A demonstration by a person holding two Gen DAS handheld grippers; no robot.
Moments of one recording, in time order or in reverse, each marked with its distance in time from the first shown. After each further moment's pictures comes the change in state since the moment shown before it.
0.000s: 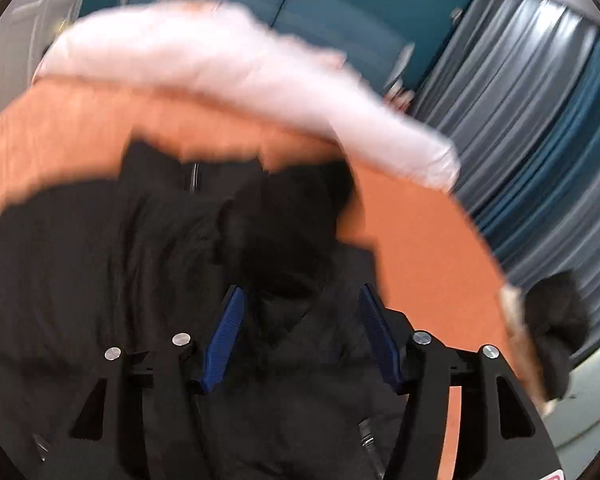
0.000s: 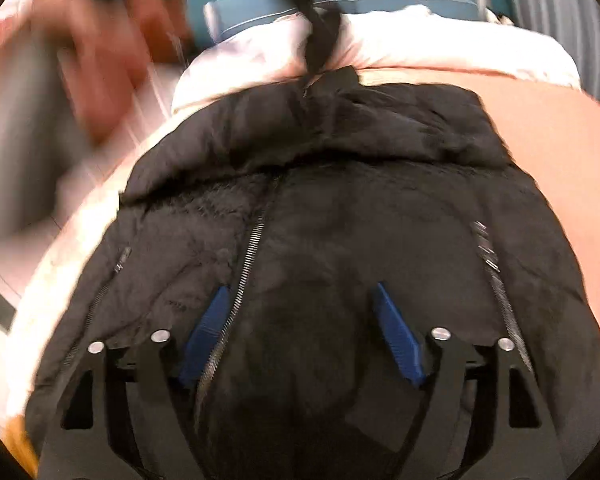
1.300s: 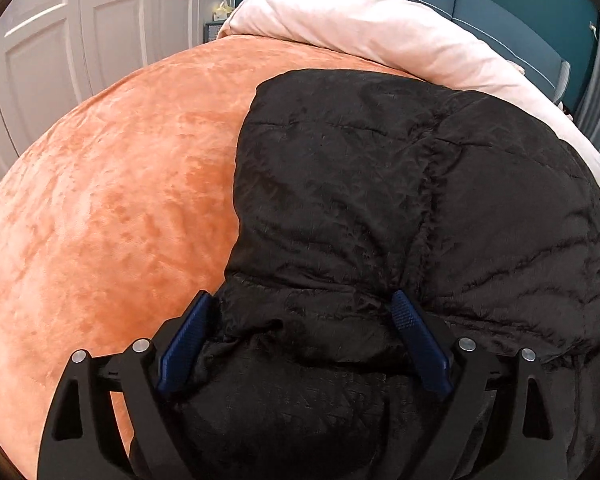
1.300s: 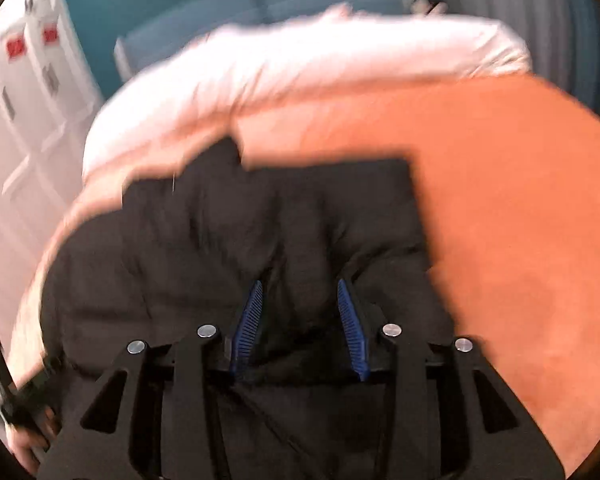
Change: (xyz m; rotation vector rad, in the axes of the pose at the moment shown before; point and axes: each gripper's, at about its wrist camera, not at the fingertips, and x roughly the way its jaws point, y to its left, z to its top) left arm -0.025 0.211 -0.057 -0.190 -0.069 0.540; right arm 0.059 -0.084 0.147 0.167 -0.140 -0.236
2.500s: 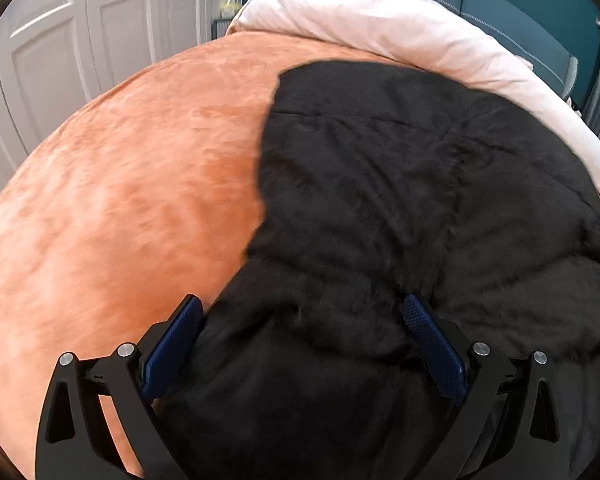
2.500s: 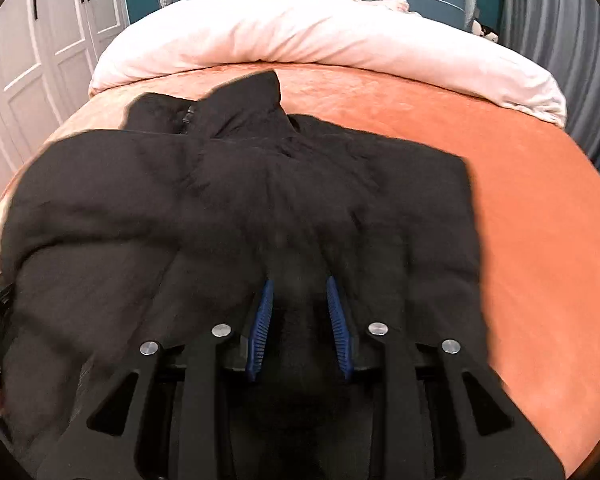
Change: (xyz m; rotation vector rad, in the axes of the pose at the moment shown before) left arm -0.014 0.006 -0.004 -0.010 0.041 0.037; right arm 0.021 0.027 -0.021 -0.311 0.188 -0.020
